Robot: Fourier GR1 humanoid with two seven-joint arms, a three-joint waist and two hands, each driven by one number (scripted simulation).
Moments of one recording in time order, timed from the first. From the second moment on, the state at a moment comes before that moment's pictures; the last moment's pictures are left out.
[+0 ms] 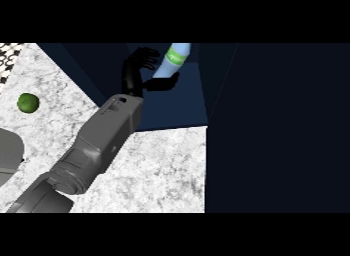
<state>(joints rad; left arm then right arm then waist) -1.11 0.04 -0.26 -0.16 0.50 0.65 -0.50 0.92 -0.13 0.07 -2.42 -0.17 0.41 -0.28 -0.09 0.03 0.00</state>
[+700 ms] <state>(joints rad) -1.19 0.05 -0.25 -0.10 0.47 0.61 -0.55 0.92 -0.13 0.10 -2.41 -0.18 0.44 -0.29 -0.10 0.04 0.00</state>
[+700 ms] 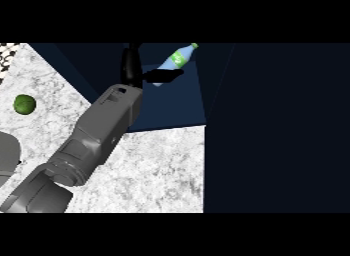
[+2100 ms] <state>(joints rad) -0.93 0.00 -0.30 -0.52 0.59 0.31 -0.64 0.92 -0.09 0.16 -2.42 -0.18 0.39 -0.21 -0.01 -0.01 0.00</state>
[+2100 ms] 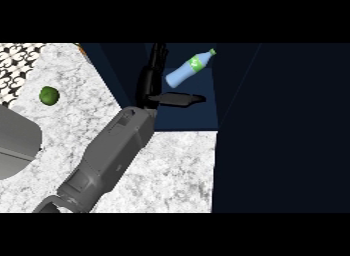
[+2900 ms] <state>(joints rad) -0.46 0.06 -0.54 -1.18 0.60 0.25 -0.56 0.96 -0.13 0.22 -2.46 -0.12 0.40 -0.22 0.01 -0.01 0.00</state>
